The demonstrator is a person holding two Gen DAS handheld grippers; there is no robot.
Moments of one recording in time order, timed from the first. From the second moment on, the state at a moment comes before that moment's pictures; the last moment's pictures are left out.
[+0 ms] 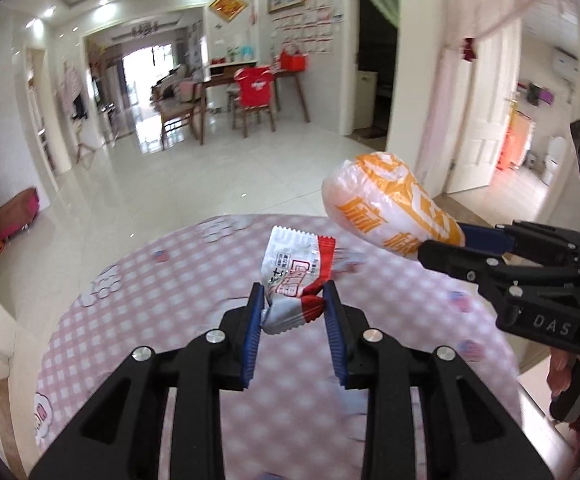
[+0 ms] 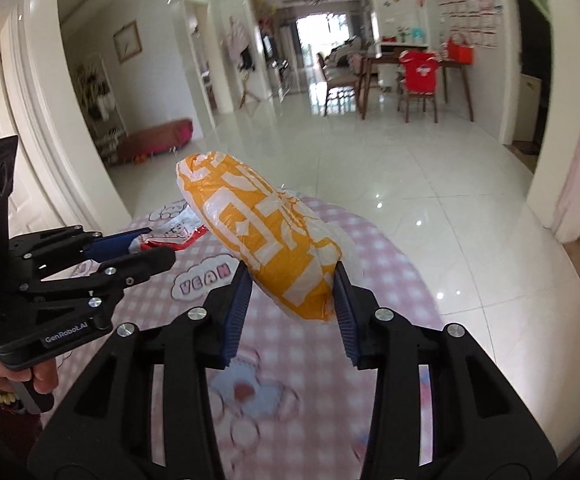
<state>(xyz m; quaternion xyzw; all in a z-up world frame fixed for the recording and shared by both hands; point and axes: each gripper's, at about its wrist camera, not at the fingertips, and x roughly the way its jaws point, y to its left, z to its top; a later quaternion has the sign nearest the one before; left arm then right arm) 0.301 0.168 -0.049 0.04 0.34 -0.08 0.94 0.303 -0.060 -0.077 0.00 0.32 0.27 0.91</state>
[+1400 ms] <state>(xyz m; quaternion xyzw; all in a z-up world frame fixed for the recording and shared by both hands) 0.298 -0.190 -0.165 0.14 0.45 -0.27 0.84 0.150 -0.387 -0.171 0.23 0.29 -0.01 0.93</state>
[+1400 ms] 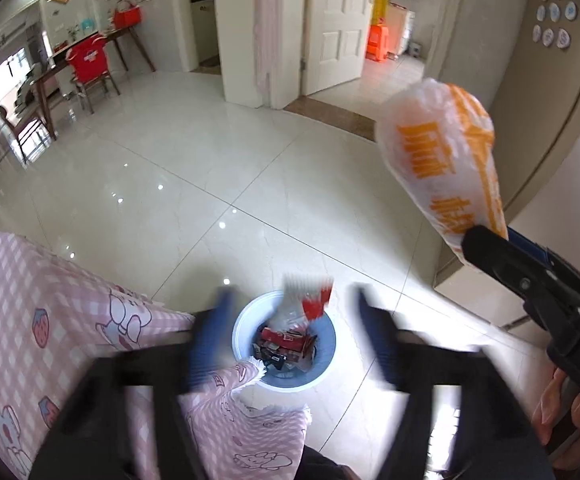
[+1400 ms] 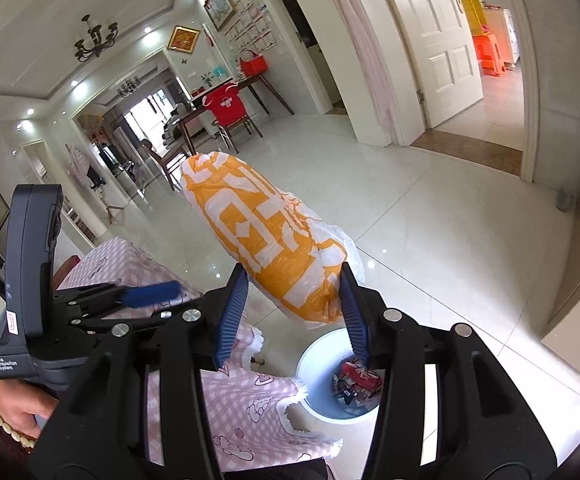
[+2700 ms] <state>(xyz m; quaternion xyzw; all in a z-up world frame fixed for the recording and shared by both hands) 0.303 -0.109 -0.142 0.10 0.44 -0.18 0.87 0.197 -0.365 -0.203 0.22 0.34 0.02 0.92</state>
